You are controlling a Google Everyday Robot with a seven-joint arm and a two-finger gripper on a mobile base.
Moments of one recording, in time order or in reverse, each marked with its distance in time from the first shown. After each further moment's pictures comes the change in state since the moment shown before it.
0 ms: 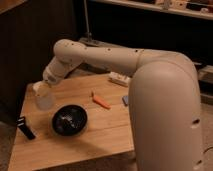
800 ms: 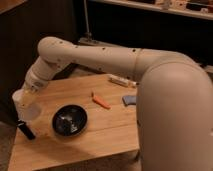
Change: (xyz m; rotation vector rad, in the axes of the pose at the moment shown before) arm -0.041 0.041 0.024 -0.118 -0.046 -0.233
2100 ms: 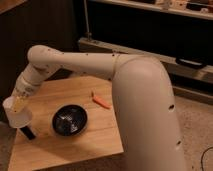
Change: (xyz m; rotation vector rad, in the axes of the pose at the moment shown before) arm -0.012 0.002 0.048 -0.083 -0.031 -0.078
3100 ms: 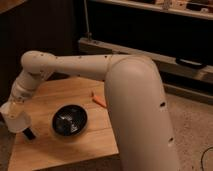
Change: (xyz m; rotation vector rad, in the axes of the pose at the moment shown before) arm 0.005 0.006 0.025 -0.008 0.040 -0.019
